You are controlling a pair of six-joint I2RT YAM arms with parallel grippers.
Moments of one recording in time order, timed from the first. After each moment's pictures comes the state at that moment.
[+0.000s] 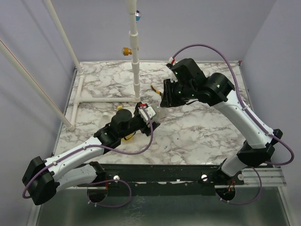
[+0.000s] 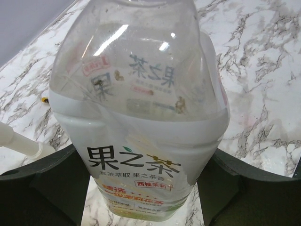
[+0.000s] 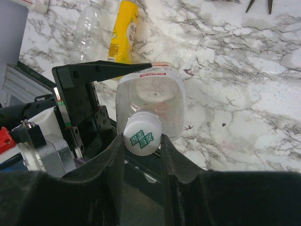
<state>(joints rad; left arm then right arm) -0.84 0.99 0.63 0.15 0.12 0.20 0.87 1.58 2.02 -1.23 0.03 0.51</state>
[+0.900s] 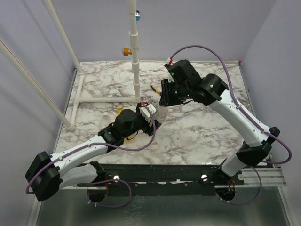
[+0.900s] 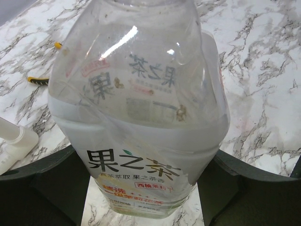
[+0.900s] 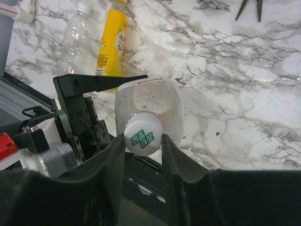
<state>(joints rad) -0.85 1.06 0.62 0.19 0.06 0.09 0.86 1.60 1.94 -1.15 0.06 0.50</state>
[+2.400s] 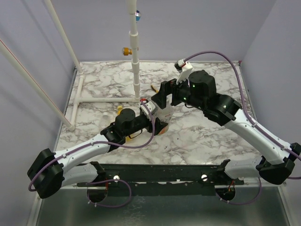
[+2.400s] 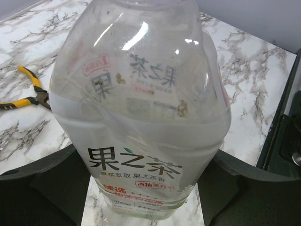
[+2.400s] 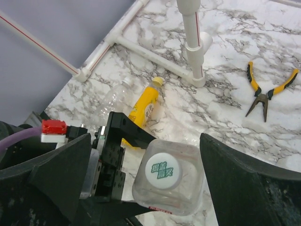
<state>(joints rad) -0.85 1.10 0.62 0.35 0.16 -0.06 0.86 1.28 1.50 -0.53 0.06 0.34</state>
